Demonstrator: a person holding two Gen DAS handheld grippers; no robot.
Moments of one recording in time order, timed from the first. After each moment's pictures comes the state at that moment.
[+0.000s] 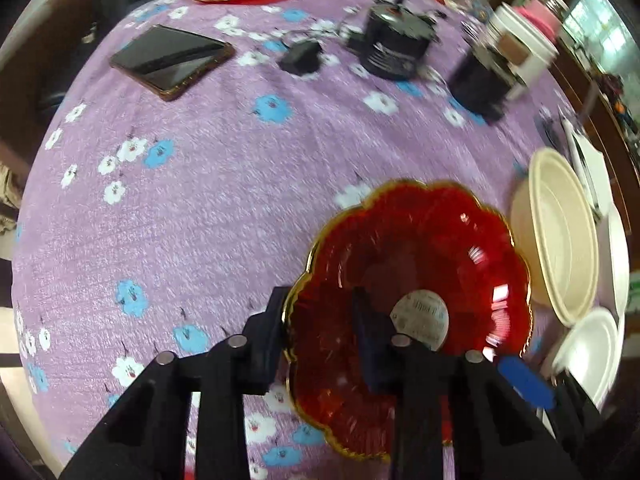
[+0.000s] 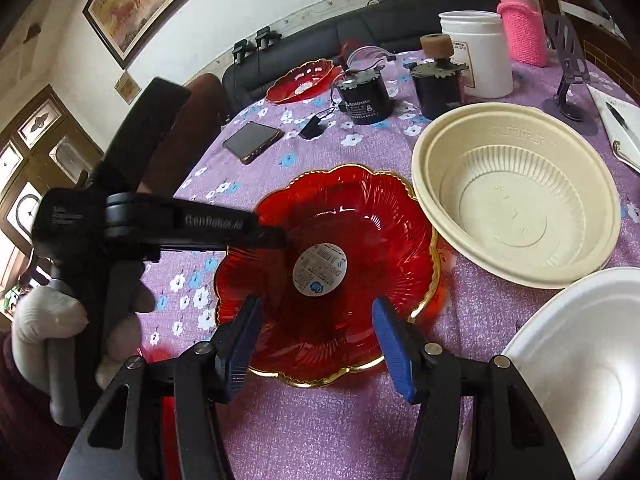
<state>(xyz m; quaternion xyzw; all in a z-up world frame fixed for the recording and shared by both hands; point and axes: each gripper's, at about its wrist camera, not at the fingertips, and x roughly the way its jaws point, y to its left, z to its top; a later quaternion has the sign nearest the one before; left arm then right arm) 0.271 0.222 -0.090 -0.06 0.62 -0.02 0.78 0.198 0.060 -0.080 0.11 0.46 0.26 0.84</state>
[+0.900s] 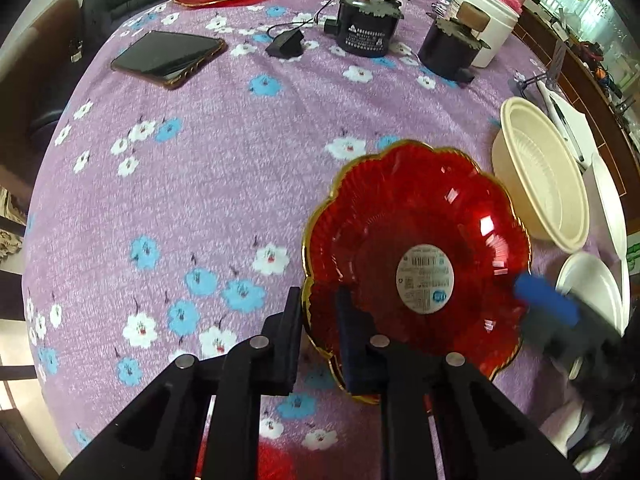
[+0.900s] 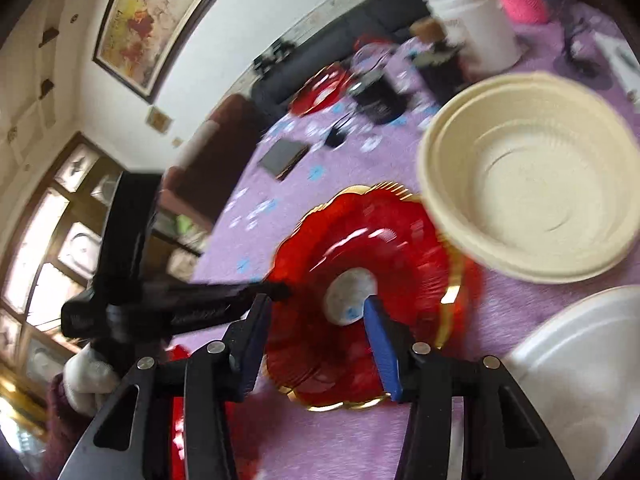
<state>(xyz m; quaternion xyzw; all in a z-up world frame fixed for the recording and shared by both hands) 0.221 0.229 -0.080 -0.03 0.61 -0.04 0.79 0.204 0.022 -0.078 0.21 0.44 0.30 0.82</state>
